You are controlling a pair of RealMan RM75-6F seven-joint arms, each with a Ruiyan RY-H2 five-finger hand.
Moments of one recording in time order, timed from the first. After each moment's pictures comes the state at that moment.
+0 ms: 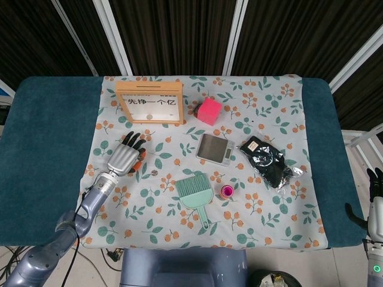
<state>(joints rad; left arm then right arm) -0.78 -2.04 -0.03 -0.34 1.53 1.00 -0.25 0.01 -1.15 0.19 -1.72 -1.24 1.54 -0.14</state>
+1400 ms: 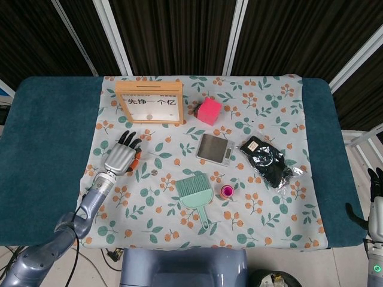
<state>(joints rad) -0.77 -2.01 -0.06 -0.41 1.49 1.01 -0.18 0.01 -1.15 0.19 -1.73 -1.24 1.55 -0.15</state>
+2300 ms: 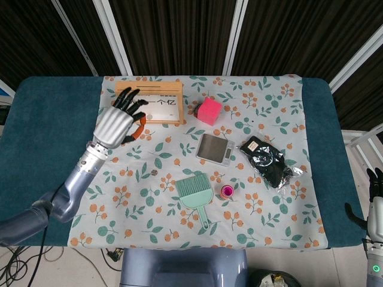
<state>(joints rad) -0.88 -1.47 -0.26 -1.16 1.47 1.14 -0.02 0.01 -1.15 0.19 -1.73 -1.24 1.55 -0.15</state>
